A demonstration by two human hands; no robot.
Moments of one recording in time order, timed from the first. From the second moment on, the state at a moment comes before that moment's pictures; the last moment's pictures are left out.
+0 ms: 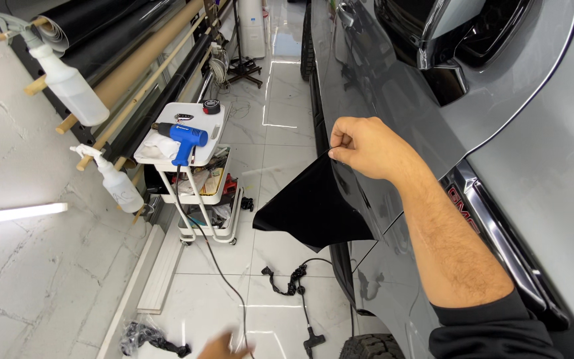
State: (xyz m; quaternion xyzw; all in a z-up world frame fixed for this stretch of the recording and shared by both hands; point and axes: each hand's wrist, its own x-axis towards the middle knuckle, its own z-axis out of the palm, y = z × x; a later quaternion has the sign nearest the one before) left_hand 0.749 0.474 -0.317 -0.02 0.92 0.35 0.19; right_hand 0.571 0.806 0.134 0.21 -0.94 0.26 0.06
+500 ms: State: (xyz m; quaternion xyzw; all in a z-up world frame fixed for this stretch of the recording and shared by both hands) left_hand 0.564 0.538 0.022 0.29 0.75 0.47 -0.36; right_hand 0.557 0.858 0.146 0.11 -0.91 0.38 0.14
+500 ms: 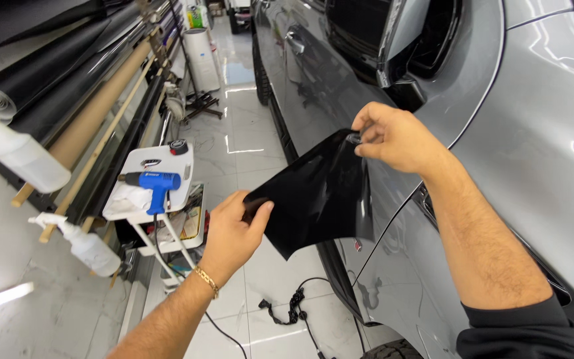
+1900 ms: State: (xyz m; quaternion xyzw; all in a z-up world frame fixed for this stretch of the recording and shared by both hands) left_hand 0.443 0.759 0.268 0.43 0.74 0.37 -0.35; right_hand 0.358 1.065 0.288 0.18 -0.71 0.39 0.56
